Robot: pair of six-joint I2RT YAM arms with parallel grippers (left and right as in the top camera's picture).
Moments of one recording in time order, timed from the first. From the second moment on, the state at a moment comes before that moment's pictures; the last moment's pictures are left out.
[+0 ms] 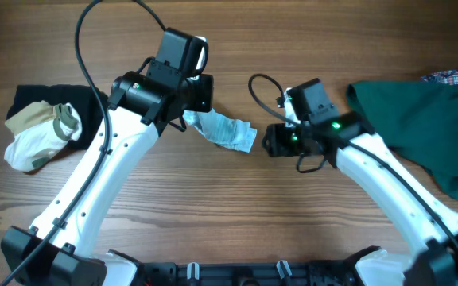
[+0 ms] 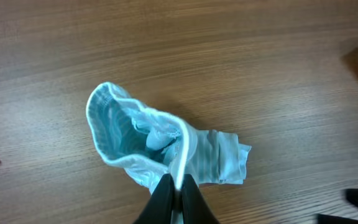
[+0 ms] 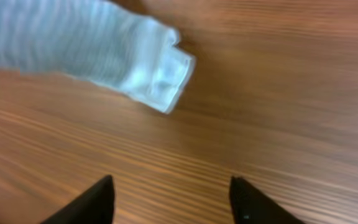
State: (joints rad) left arm -0.44 1.56 1.50 -0.92 -0.06 -0.27; right arm 0.43 1.49 1.06 -0.75 -0.24 0.39
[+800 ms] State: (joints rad) left arm -0.44 1.42 1.51 -0.91 -0.06 -0.31; right arm 0.54 1.75 1.06 -0.27 -0.55 0.91
